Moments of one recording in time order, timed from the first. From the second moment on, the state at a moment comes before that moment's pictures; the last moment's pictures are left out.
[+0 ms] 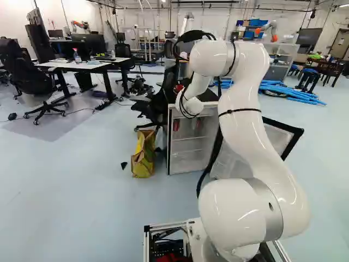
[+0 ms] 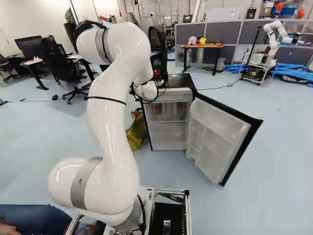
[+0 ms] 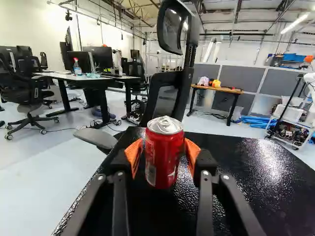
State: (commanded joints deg) arm -3.2 -45.8 -73.2 -10.7 60.7 0.0
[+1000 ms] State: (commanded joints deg) arm -3.4 -37.1 -60.9 -10.7 60.7 0.0
